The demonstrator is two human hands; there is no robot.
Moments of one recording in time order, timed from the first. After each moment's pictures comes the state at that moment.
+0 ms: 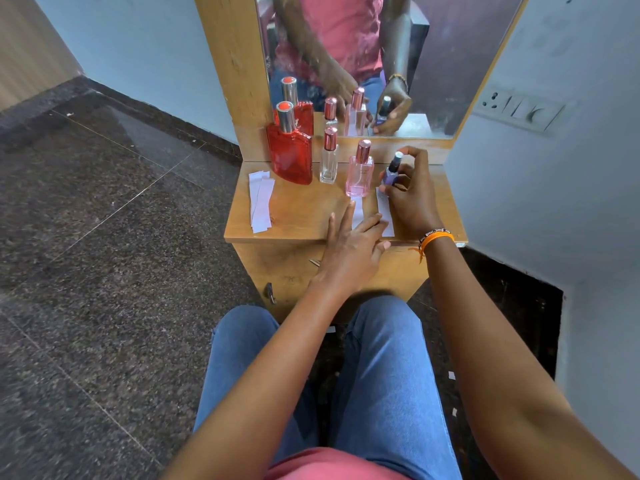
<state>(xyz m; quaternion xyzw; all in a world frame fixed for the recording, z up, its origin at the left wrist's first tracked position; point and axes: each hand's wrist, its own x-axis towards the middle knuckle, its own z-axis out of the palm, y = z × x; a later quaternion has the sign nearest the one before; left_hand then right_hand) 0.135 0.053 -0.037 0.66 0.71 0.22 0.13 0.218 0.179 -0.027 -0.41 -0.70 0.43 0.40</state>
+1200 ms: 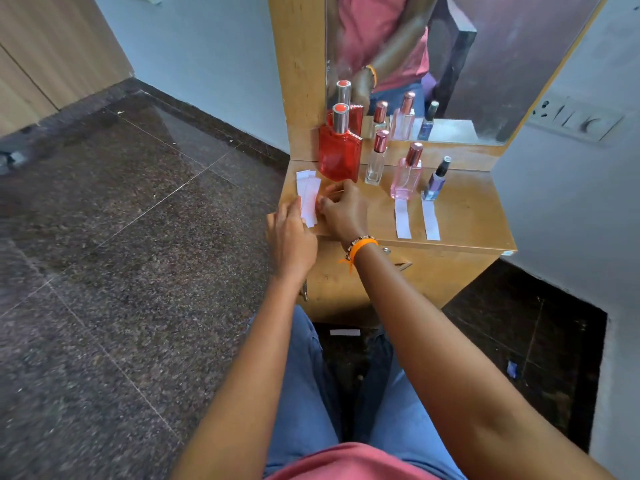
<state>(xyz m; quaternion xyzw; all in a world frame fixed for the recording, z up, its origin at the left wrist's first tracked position) 0.025 0.000 -0.036 0.39 0.86 0.33 0.03 0.075 0.084 -0.023 -0.49 -0.66 0.48 0.32</state>
